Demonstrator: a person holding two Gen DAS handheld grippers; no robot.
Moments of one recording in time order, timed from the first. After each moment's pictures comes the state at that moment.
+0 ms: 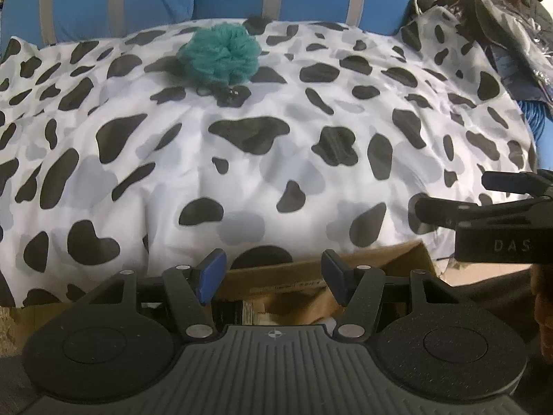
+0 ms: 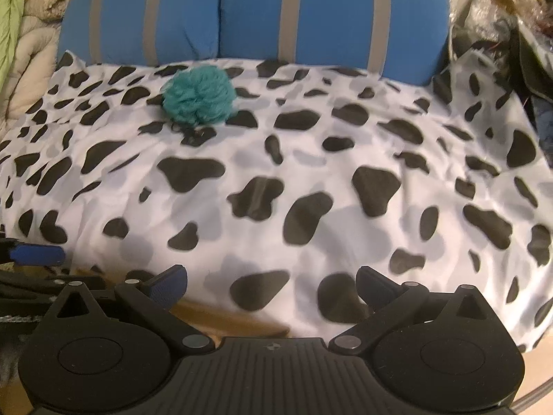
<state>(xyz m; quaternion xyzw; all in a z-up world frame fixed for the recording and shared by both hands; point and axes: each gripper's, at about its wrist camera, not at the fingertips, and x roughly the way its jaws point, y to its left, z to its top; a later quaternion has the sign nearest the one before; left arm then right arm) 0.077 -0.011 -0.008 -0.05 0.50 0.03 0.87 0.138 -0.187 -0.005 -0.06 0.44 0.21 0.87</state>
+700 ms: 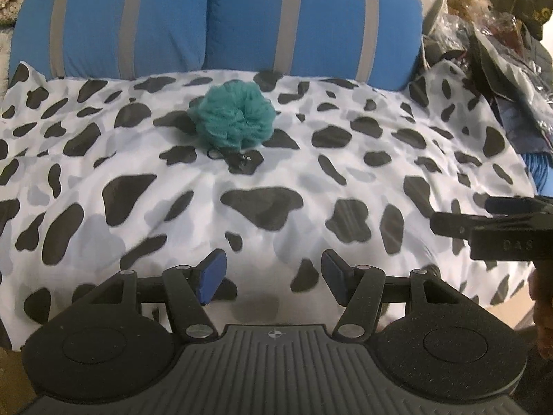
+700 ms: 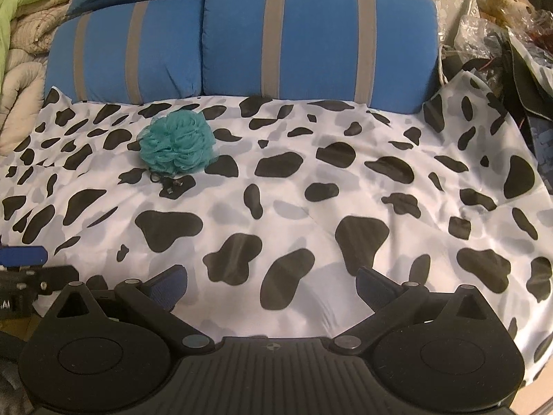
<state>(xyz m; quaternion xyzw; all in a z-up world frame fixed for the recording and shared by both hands) 0.109 0.011 0.006 -0.07 0.42 0.04 0.90 0.187 -0.193 0.004 -0.04 0.40 0.20 0.89</state>
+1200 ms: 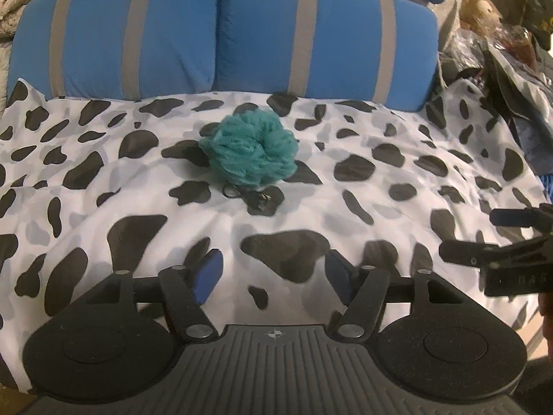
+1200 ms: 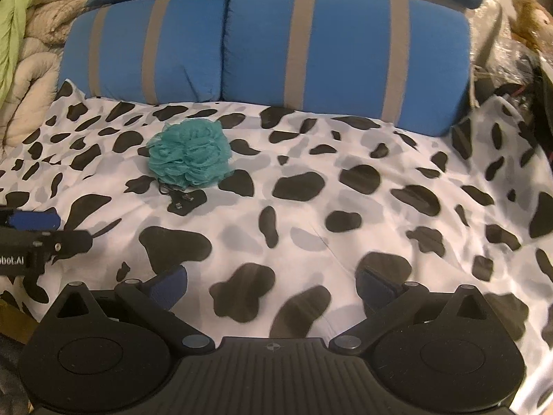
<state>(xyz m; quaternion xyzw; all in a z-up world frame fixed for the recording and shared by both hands) 0.150 0.041 0.005 -0.06 0.40 0.05 0.92 0.224 -0.167 -0.001 -0.06 0.39 0.24 0.89</state>
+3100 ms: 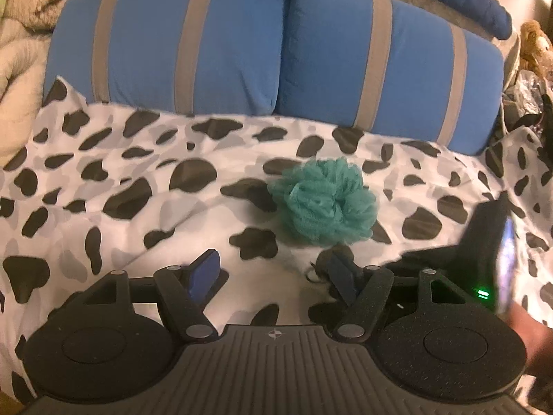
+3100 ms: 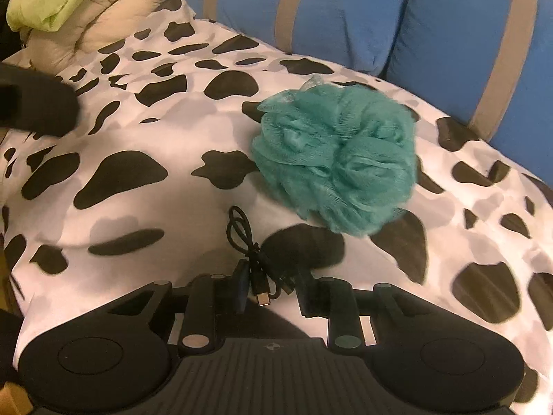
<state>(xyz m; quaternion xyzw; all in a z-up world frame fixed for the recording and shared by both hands) 0.197 0.099 0.018 -0.08 0.38 0.13 0.91 0.317 0.006 -0.089 -0.18 0.38 0.44 0.80</state>
